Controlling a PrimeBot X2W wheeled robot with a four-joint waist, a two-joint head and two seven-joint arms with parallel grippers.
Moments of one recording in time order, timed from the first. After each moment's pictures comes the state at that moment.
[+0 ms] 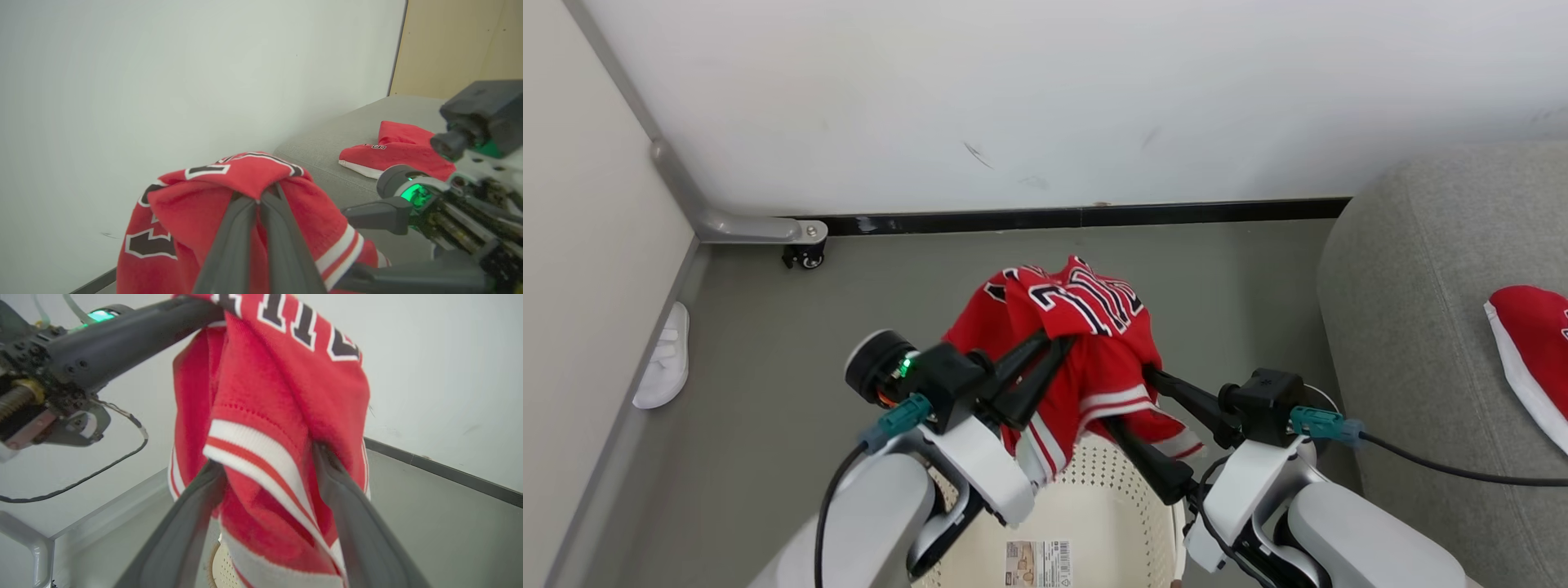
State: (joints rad) left arm -0.53 0.09 -0.68 0.27 -0.44 -0.13 -0.23; right arm -0.44 -0.23 0.79 0.27 0.52 0.13 -0.26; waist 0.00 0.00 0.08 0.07
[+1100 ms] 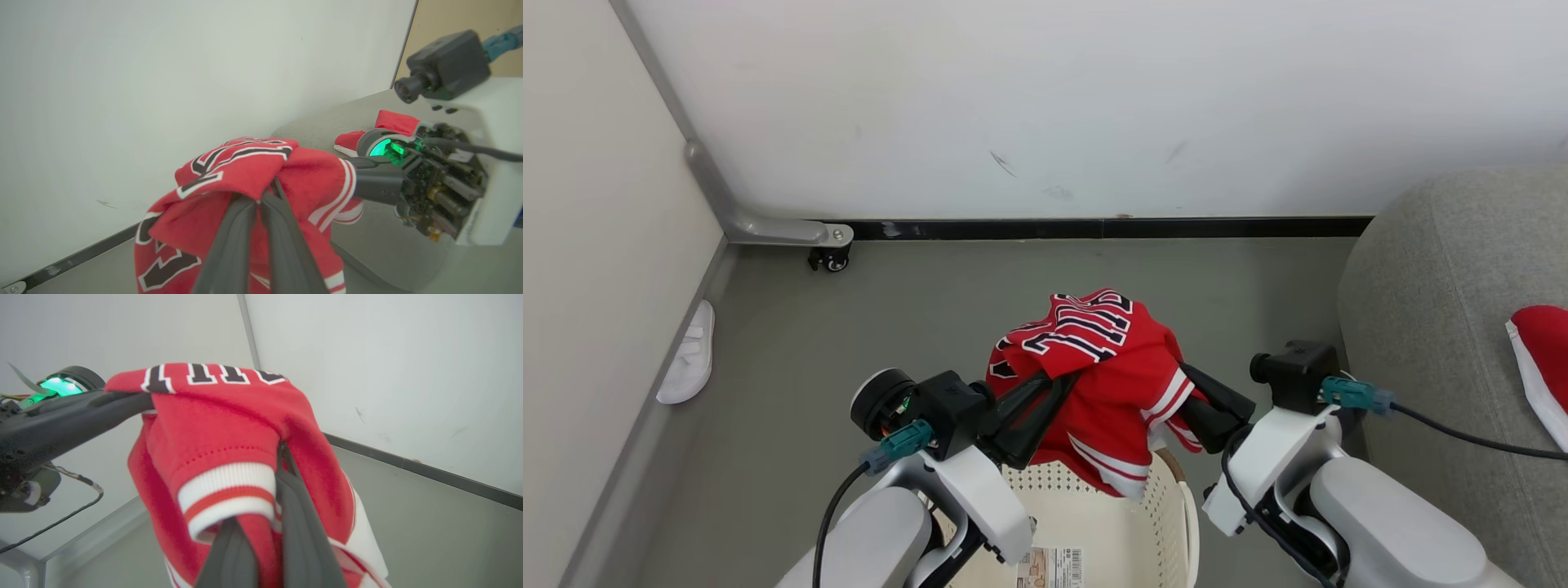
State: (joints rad) left arm -0.47 0.11 -0.71 0.24 -0.50 -0.13 -0.18; right arm -0.46 -0.23 0.74 0.32 0.57 0.13 -0.26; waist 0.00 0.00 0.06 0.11
